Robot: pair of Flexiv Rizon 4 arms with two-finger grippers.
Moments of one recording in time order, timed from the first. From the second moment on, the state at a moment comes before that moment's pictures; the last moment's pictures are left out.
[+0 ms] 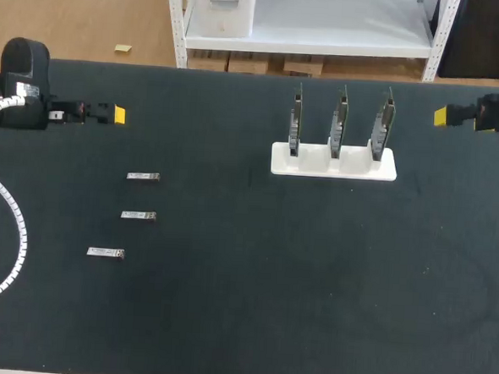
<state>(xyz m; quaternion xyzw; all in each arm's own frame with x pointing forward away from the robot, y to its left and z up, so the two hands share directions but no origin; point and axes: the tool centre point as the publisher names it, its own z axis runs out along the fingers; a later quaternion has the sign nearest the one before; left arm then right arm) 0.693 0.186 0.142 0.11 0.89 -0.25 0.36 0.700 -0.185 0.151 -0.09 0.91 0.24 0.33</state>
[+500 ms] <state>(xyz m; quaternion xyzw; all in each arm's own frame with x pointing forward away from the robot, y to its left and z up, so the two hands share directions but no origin) 0.691 0.185 0.141 0.13 0.89 -0.25 0.36 0.700 -0.185 0.151 -0.09 0.91 0.24 0.33</state>
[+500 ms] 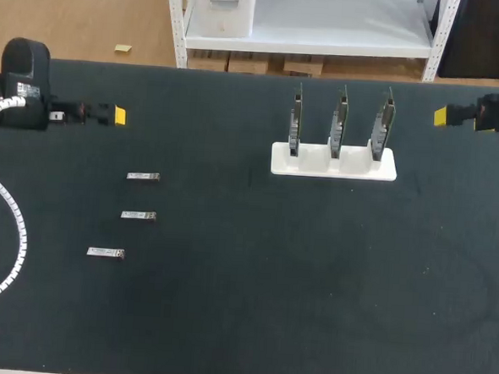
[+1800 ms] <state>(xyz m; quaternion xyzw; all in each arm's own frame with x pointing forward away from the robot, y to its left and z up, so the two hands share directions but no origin) 0.730 0.199 0.131 0.53 0.82 -0.02 0.19 0.700 -0.186 0.151 -0.09 0.91 0.24 0.33</state>
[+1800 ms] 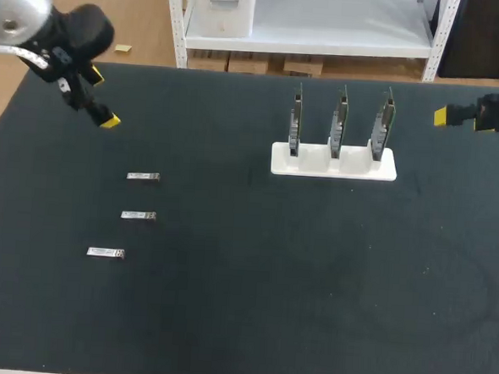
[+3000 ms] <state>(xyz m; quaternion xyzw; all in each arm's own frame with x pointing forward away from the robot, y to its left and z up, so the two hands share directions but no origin) 0.720 0.188 0.045 0.64 0.76 -0.04 0.09 0.700 -0.186 0.151 -0.09 0.91 0.24 0.33</state>
